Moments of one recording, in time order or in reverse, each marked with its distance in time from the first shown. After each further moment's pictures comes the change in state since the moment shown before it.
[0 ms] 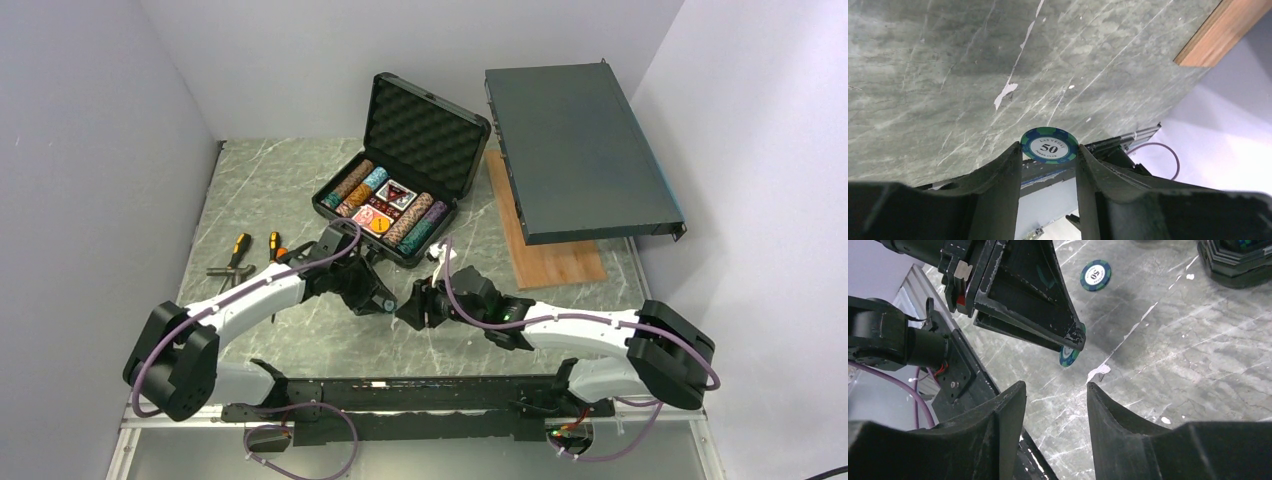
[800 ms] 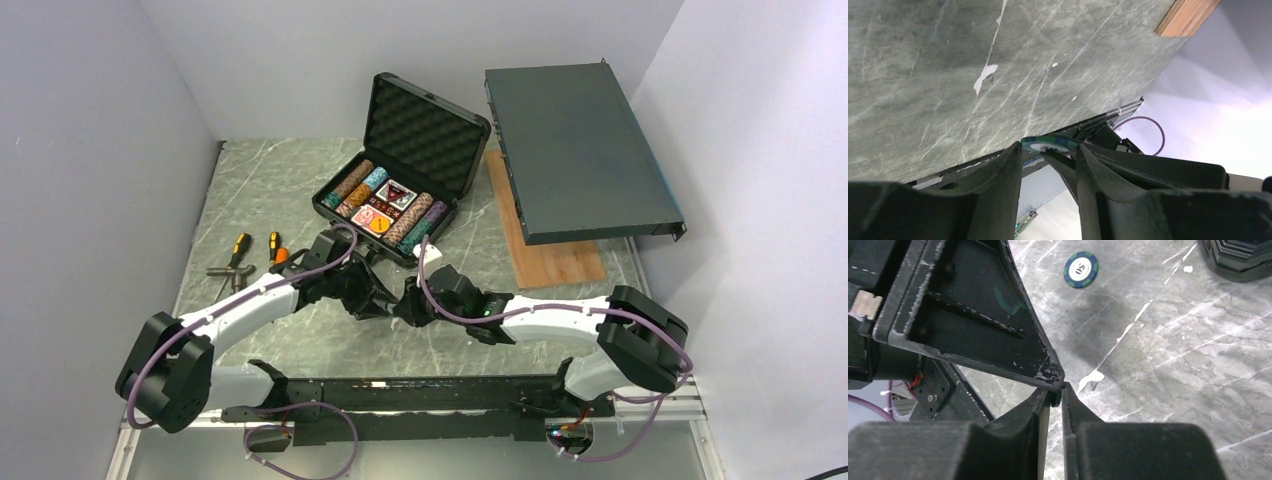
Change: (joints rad) left arm 0.026 -0.057 -0.103 0.137 0.151 -0.017; right arm 0.036 0.157 0.097 -0.032 0.064 0.017
